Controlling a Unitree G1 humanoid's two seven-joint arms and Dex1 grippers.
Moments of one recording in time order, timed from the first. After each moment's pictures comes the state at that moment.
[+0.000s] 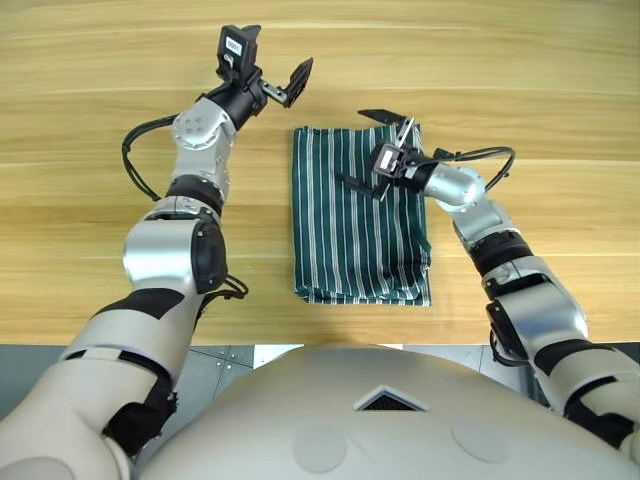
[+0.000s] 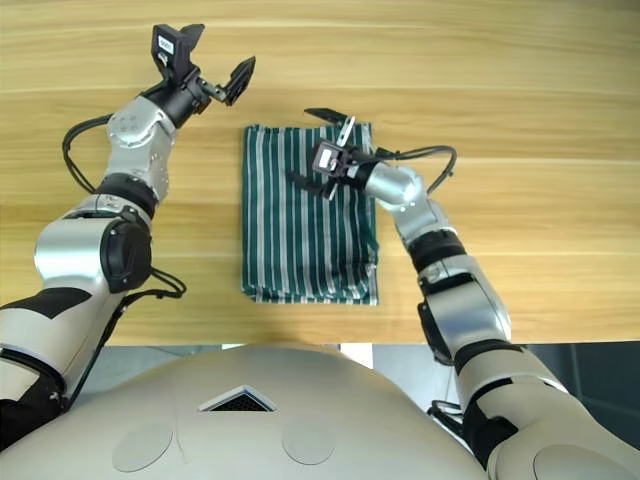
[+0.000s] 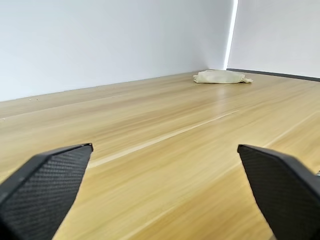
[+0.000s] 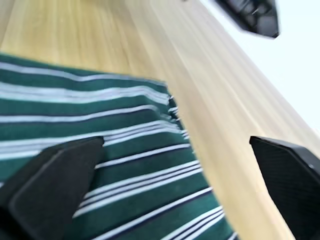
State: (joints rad) left arm -0.78 0.19 0.18 1.28 -0.03 -0.55 -0.69; right arm -0.43 -0.30 0.33 0.71 -0.16 -0.59 0.55
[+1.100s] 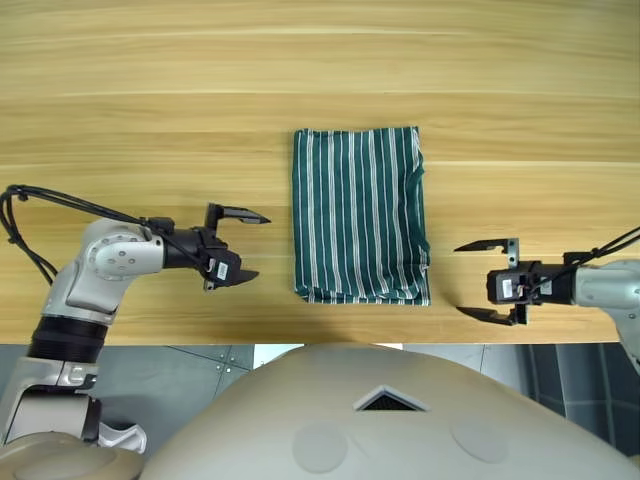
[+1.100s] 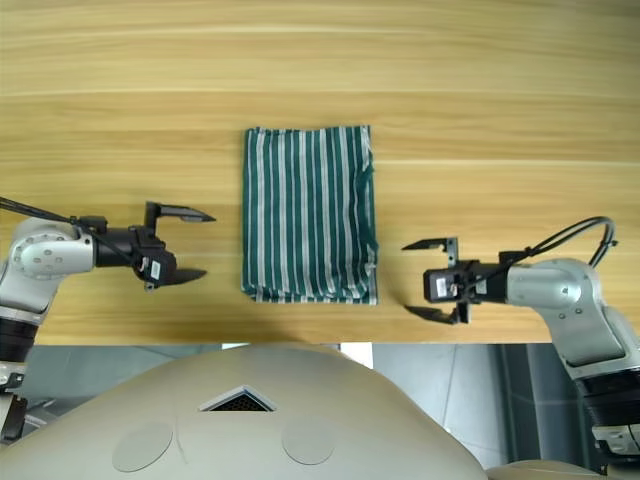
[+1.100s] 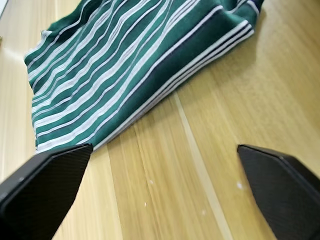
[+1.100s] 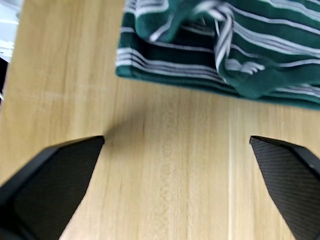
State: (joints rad) left arm 0.10 0.80 -0.19 0.03 0.25 -0.69 -1.05; right arm 0.39 -1.03 0.10 -0.16 -0.04 -0.31 1.08
